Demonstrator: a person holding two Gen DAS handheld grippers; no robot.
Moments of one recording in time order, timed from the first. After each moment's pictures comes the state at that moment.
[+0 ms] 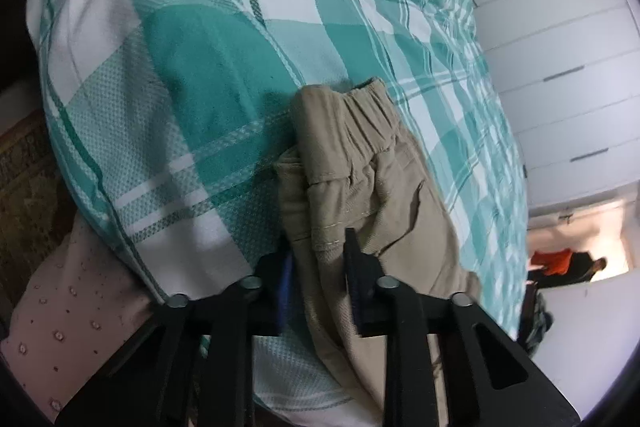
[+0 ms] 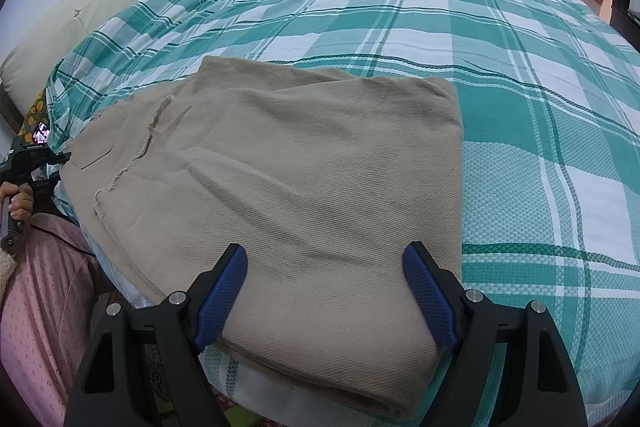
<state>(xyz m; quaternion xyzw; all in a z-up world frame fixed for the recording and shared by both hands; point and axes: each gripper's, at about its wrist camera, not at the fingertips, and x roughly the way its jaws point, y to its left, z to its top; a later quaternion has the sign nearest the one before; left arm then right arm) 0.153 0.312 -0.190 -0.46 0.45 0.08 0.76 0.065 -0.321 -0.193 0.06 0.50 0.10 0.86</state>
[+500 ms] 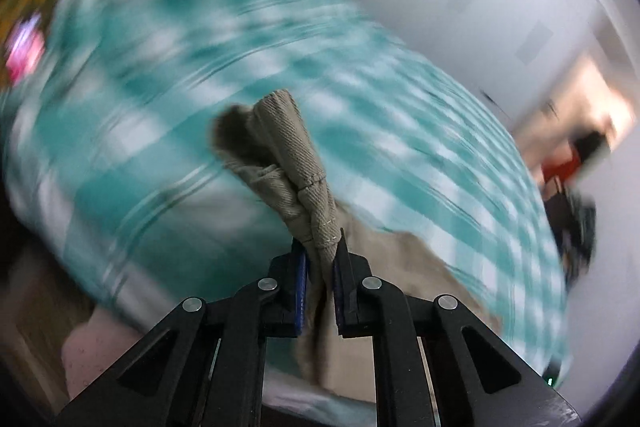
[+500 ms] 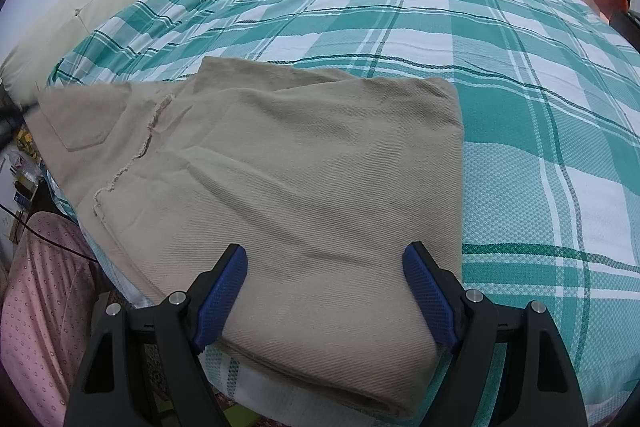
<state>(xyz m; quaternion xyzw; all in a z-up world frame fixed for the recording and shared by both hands) 0.144 0.162 -0.023 -0.19 0.39 -0.04 0.90 0.065 -0.322 -0.191 0.06 0.50 0.10 0.86</state>
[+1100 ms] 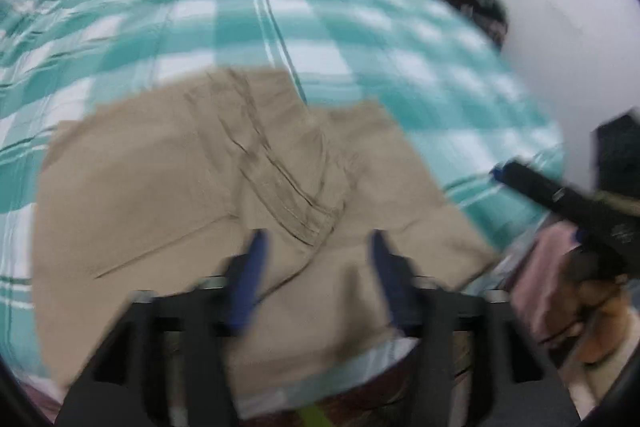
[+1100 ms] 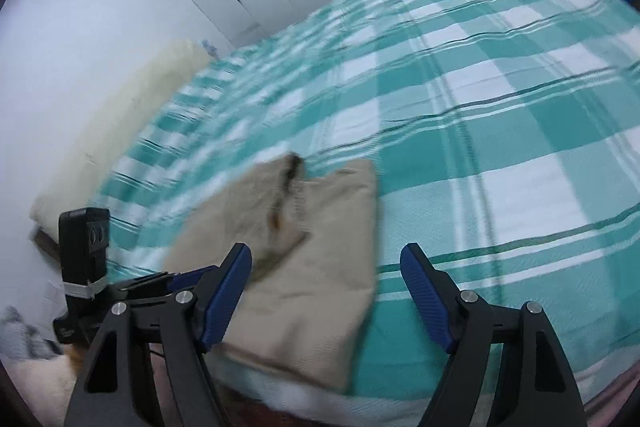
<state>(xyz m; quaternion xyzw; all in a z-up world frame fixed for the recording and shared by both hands) 0.131 -0.104 -0.113 0.01 0.49 -0.31 0.81 0.035 -0.414 -0.139 0.29 0.38 0.09 0.87</state>
